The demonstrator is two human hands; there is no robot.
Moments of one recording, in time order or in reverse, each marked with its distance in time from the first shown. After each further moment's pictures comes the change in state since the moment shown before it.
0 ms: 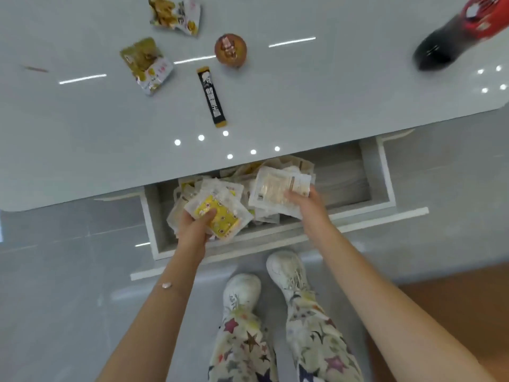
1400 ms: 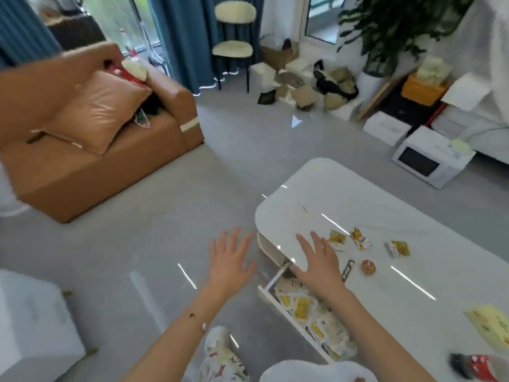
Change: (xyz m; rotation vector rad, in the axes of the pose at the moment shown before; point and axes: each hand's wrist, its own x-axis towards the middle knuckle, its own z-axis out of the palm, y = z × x) left_hand -0.501 0.143 -0.199 1.002 0.778 0.470; right_hand -0.485 -0.189 0.148 -1.793 -0.542 -1.293
